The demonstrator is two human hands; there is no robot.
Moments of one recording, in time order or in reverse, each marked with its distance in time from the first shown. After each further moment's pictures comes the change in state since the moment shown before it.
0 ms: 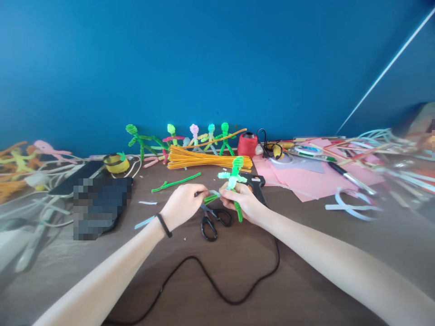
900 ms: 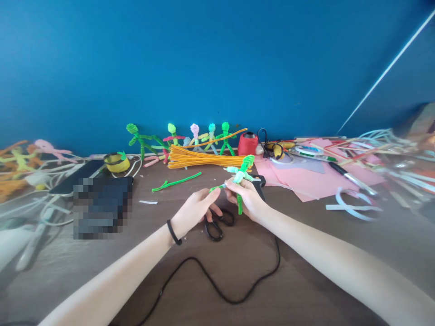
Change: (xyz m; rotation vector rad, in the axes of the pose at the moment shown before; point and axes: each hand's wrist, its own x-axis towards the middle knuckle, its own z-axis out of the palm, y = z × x) left_hand -0.007 0.016 0.023 -0.674 -0.163 -0.306; right_hand 0.006 0.003 -0.003 0.093 0.112 -0.119
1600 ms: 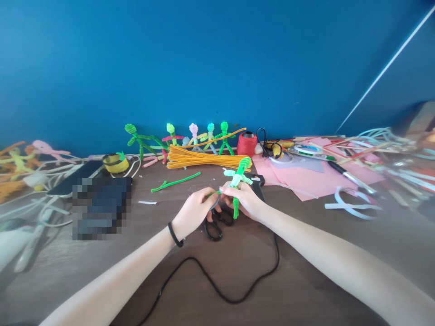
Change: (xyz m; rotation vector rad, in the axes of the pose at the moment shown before) left_hand 0.000 -0.002 0.002 0.159 0.044 0.215; right_hand -0.001 -0.001 -0.006 -0.216 -0.130 0.110
